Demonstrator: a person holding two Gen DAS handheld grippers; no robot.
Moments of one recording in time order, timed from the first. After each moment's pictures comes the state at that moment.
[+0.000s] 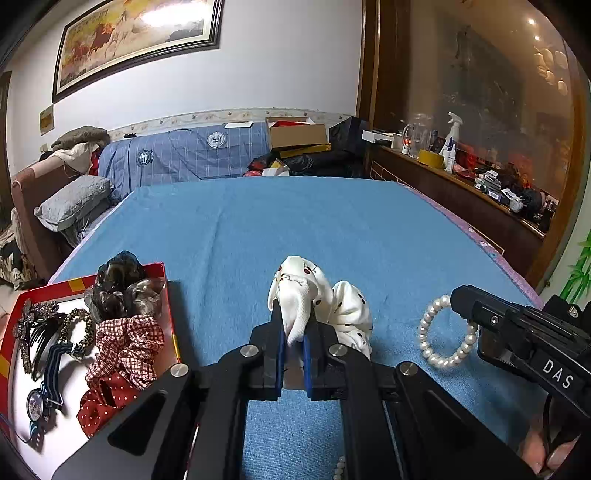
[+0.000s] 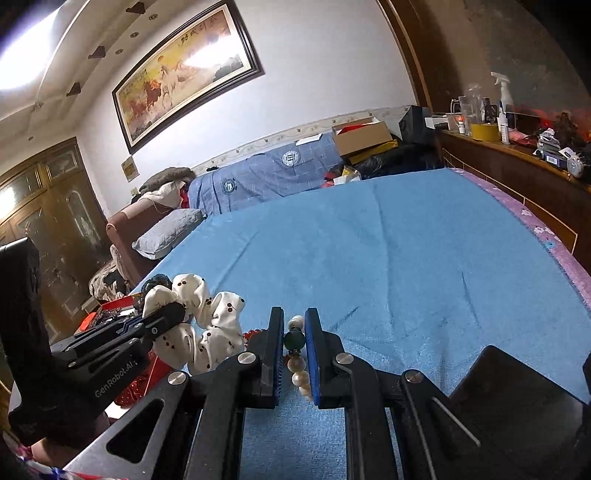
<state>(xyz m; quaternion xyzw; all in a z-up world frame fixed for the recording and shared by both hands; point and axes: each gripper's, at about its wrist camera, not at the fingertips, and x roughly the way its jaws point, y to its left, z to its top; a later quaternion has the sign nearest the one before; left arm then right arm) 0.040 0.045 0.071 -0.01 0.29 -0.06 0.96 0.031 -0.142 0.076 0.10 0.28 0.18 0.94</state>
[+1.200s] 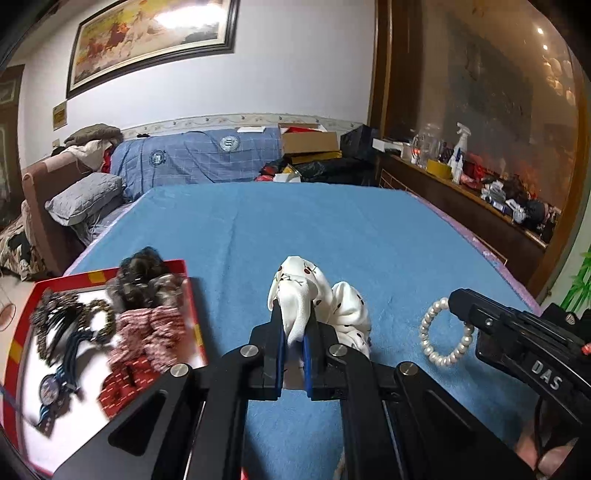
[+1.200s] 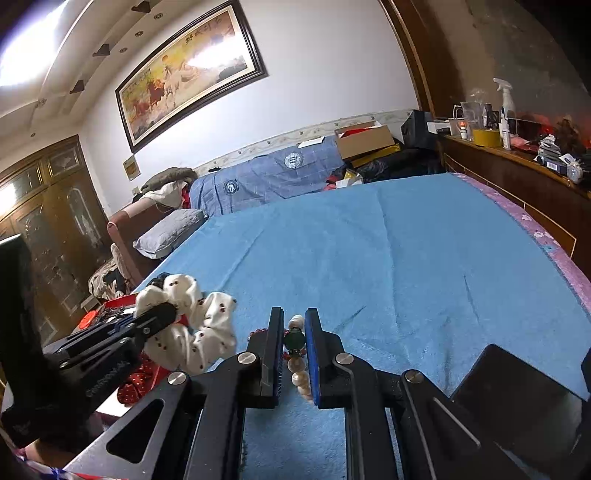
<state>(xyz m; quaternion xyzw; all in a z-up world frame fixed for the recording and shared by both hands) 0.011 0.061 0.081 -0.03 0.27 -0.04 0.96 0.021 -0.134 0.081 0.10 0.27 0.18 0.94</state>
